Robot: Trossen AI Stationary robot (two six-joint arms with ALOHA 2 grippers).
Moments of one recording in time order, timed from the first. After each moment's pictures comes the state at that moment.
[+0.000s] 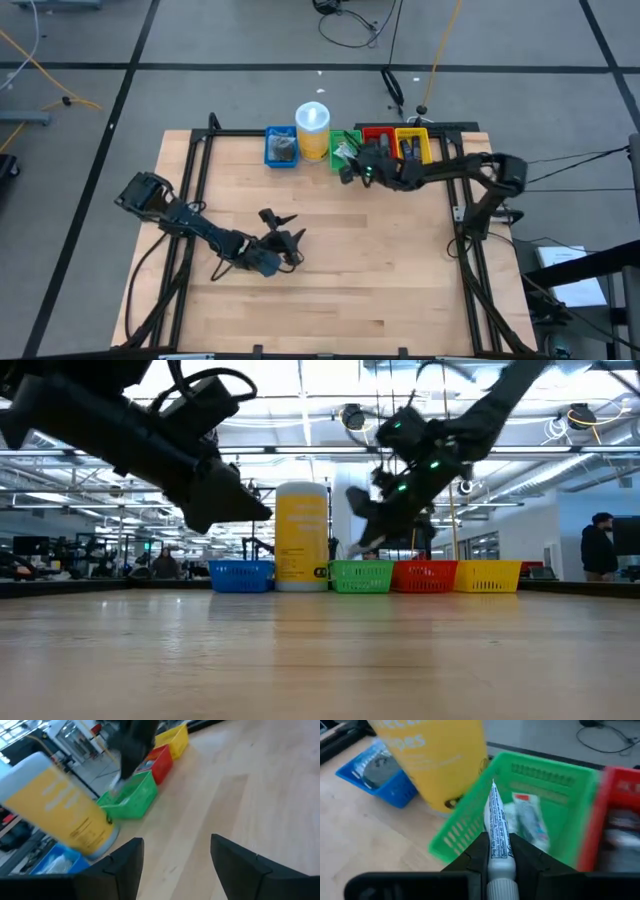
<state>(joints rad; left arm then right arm) -0.43 1.71 0.68 0.44 -1.04 -0.02 -0.37 1.70 0.83 0.26 0.40 0.52</state>
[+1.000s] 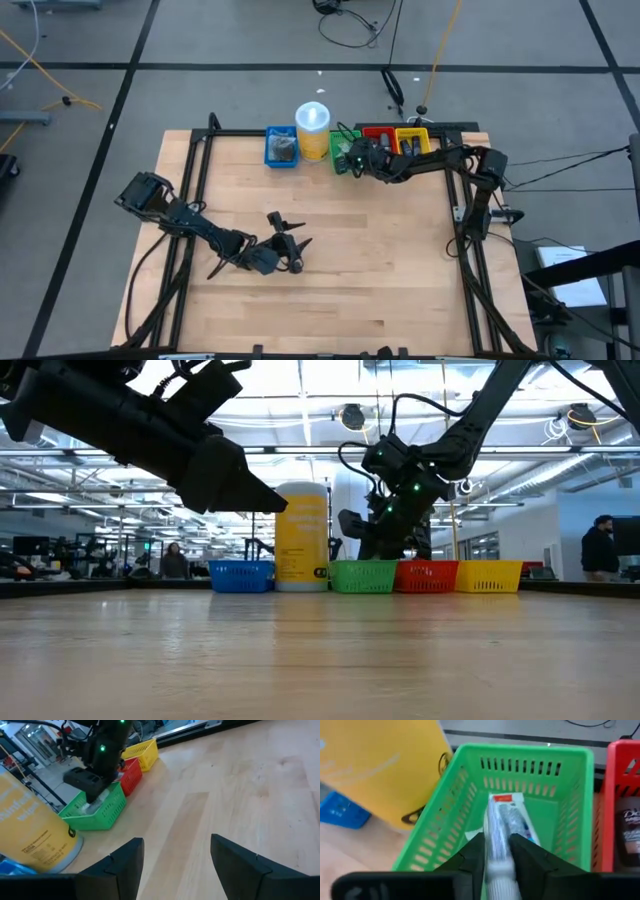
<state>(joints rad) -0.43 1.71 0.67 0.55 -0.89 0.00 -0.45 1.85 0.93 0.24 0.39 0.63</state>
